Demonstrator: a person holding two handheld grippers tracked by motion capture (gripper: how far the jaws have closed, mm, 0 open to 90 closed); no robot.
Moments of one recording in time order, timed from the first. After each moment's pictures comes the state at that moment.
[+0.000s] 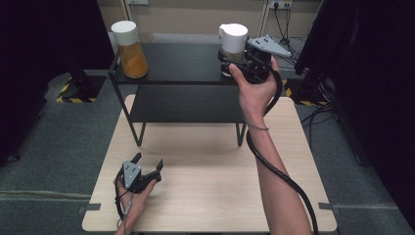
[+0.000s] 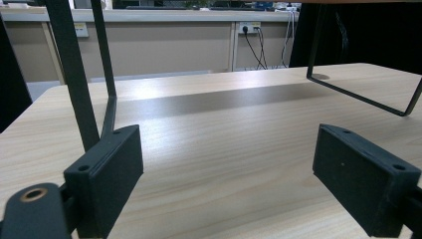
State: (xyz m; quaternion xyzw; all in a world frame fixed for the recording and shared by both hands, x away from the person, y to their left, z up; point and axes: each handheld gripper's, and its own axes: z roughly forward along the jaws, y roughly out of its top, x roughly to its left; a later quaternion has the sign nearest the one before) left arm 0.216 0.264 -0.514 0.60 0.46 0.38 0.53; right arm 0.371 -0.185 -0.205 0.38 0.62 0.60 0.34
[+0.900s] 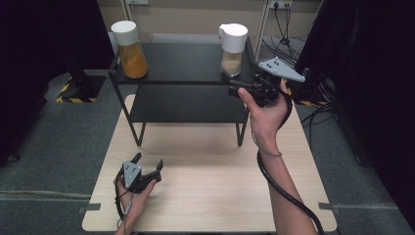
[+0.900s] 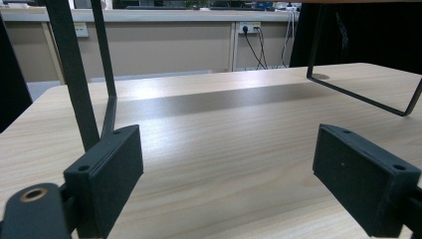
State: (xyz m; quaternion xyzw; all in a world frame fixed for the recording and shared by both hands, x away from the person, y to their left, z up) left arm 0.216 0.264 -0.514 0.60 0.46 0.38 0.53; right arm 0.332 -0.221 -0.232 0.34 0.63 0.63 0.30
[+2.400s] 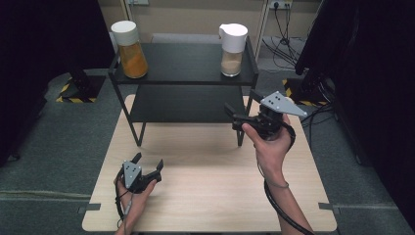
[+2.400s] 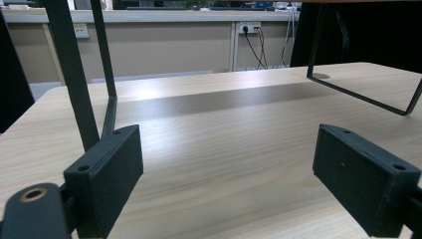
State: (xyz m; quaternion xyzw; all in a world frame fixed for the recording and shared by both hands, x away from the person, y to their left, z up) left arm 0.216 0.263 -0.514 0.60 0.46 0.38 0.53; right arm 0.292 -0.241 -0.280 0.32 0.65 0.62 0.29
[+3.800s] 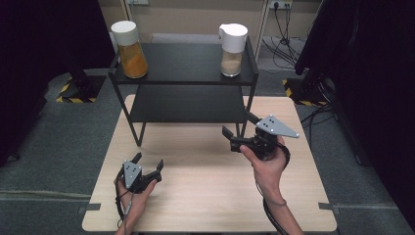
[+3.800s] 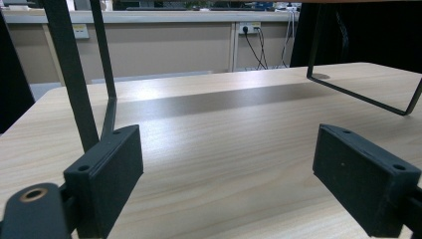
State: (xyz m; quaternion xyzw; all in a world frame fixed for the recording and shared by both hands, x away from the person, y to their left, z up) left arm 0.216 0.262 -0.515 0.60 0.46 0.38 0.53; right arm 0.279 -0.247 -0.328 0.33 0.67 0.61 0.25
